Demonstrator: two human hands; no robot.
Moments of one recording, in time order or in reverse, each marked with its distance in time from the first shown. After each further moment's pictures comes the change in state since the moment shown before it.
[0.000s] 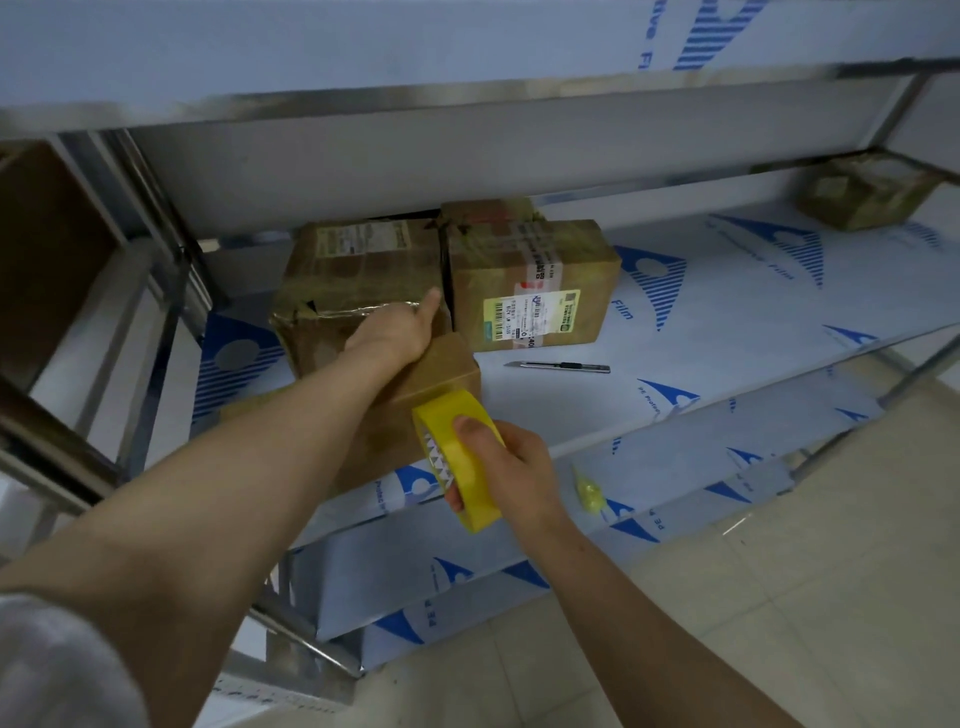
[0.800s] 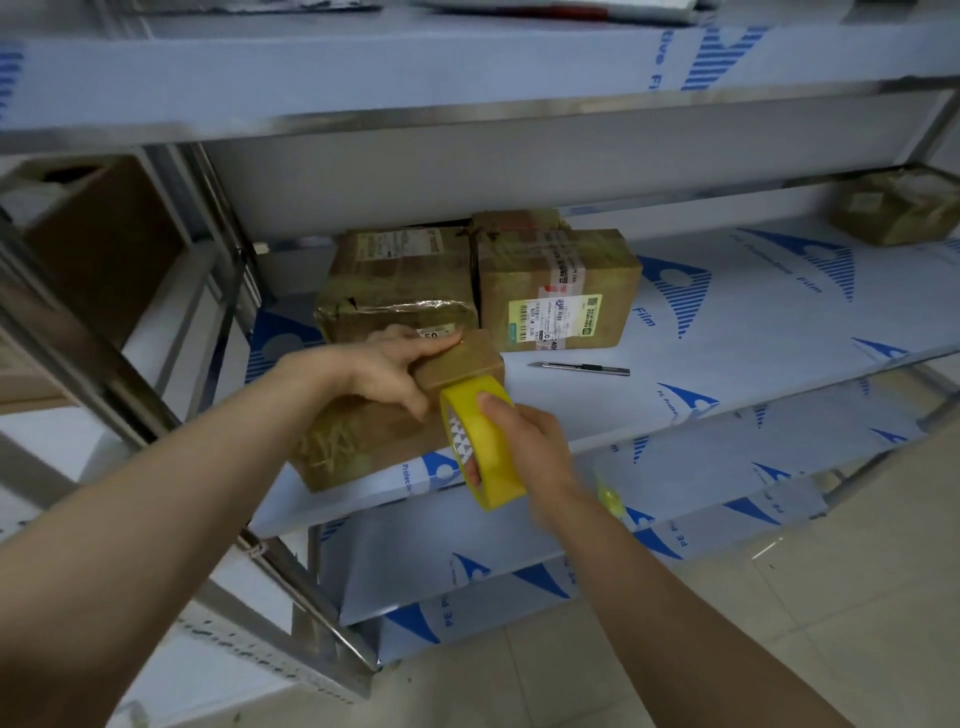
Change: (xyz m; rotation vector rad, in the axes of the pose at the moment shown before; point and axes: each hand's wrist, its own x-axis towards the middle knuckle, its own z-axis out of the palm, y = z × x) left_hand -0.061 -0.044 -0.050 0.154 -0.460 0.290; right_hand 0.001 -0.013 0.001 0.011 -0.012 0.142
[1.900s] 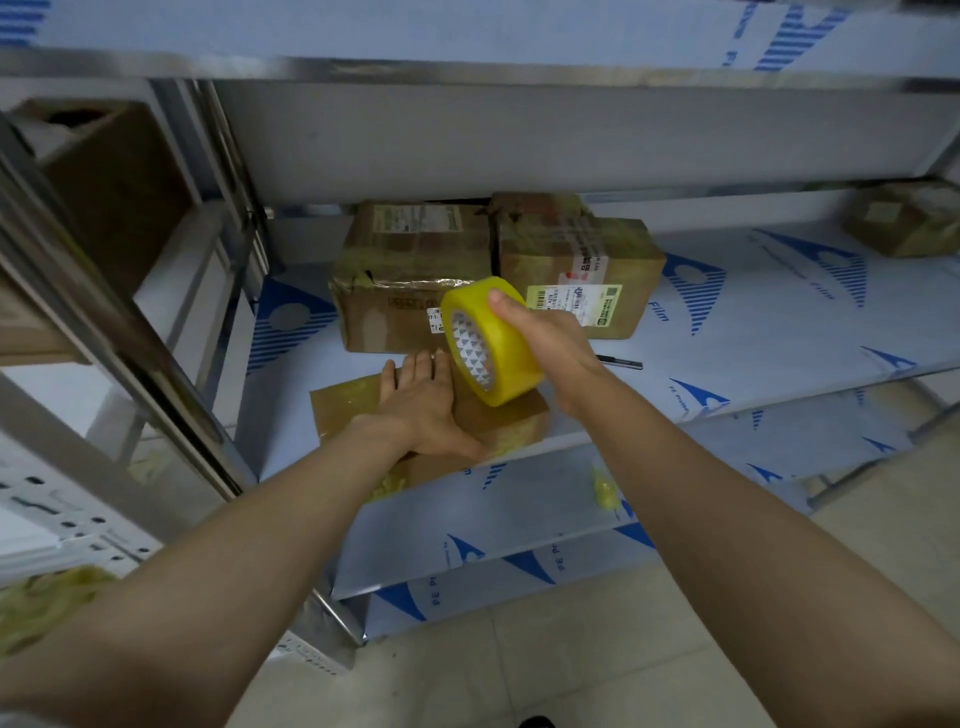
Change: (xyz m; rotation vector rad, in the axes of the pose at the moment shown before) left_hand 0.026 -0.006 0.097 0.153 0.225 -0.150; right_hand 0.039 -0.063 0.017 -0.430 0.082 -0.152
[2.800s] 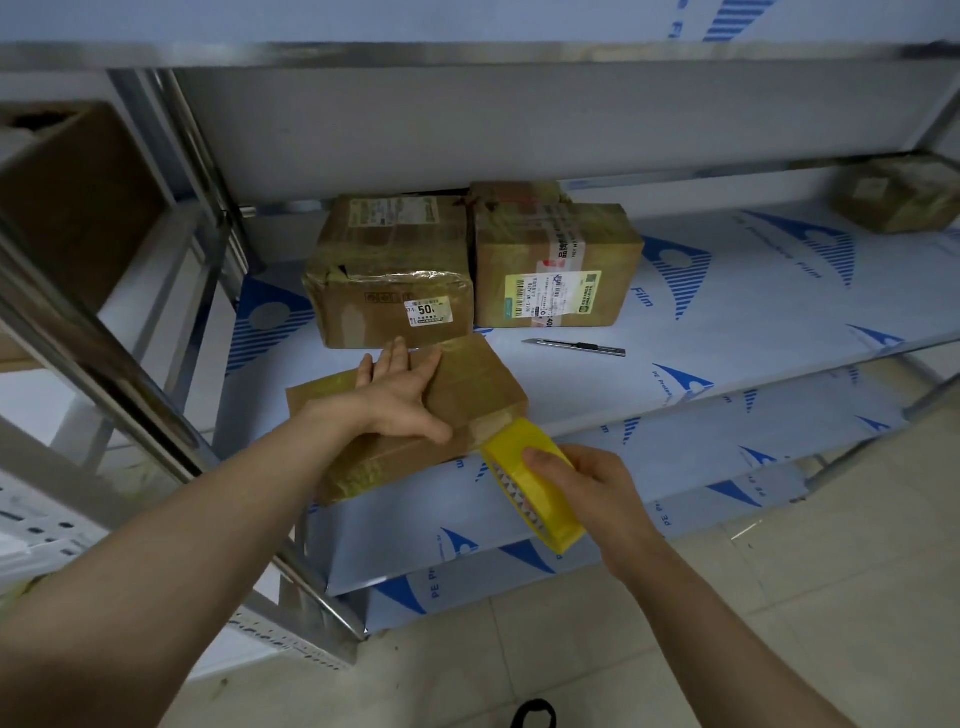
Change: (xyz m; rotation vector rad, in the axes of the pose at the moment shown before) left_hand -0.005 -0.005 -0.020 -0.120 -0.186 0.024; right_hand -0.084 0.107 -0.043 0.089 -0.018 0.051
